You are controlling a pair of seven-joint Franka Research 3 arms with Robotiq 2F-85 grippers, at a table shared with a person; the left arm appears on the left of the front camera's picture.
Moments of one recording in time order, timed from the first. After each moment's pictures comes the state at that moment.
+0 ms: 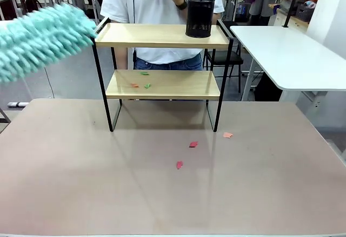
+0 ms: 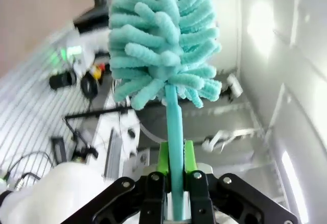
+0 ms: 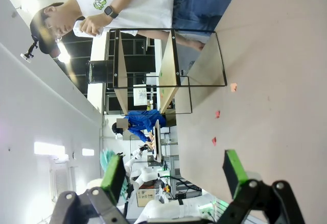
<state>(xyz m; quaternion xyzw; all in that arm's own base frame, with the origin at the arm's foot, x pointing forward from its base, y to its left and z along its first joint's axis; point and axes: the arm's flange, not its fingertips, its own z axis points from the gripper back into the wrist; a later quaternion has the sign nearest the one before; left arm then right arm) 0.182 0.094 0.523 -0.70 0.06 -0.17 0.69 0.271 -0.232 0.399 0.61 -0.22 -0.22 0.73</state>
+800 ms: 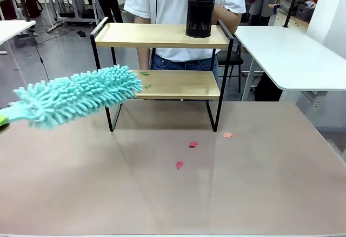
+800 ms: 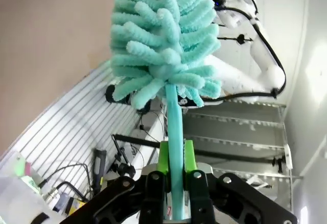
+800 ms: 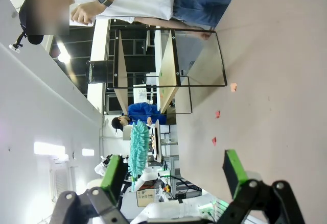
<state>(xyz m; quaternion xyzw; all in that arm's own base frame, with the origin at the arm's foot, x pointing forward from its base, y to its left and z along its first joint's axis) 0.265 0.016 0.493 -0.58 0.05 -0.10 0.81 0.271 -0.232 0.399 0.61 -0.22 -0.22 0.73</state>
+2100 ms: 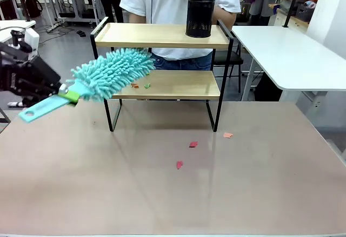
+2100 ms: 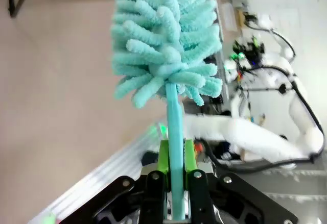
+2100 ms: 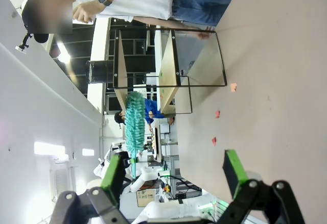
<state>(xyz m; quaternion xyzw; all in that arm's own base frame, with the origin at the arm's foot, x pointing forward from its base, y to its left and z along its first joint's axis) 0.316 -0.066 0.517 -0.49 -0.10 -0.06 0.86 0.271 -0.232 0.399 0.61 -0.22 -0.22 0.73</state>
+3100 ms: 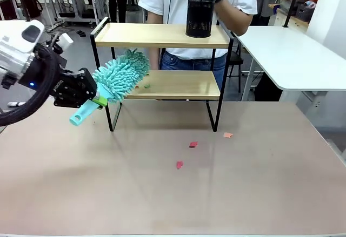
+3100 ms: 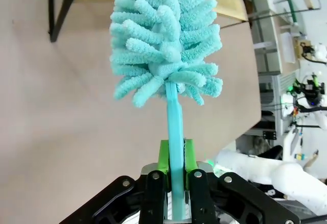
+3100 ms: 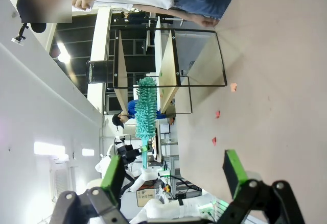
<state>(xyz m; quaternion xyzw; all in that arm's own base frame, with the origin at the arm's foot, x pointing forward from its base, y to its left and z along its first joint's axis) 0.344 -0.129 0.491 -0.36 -0.16 -0.03 0.92 0.271 -0.232 0.399 0.61 -0.22 -0.22 0.73</state>
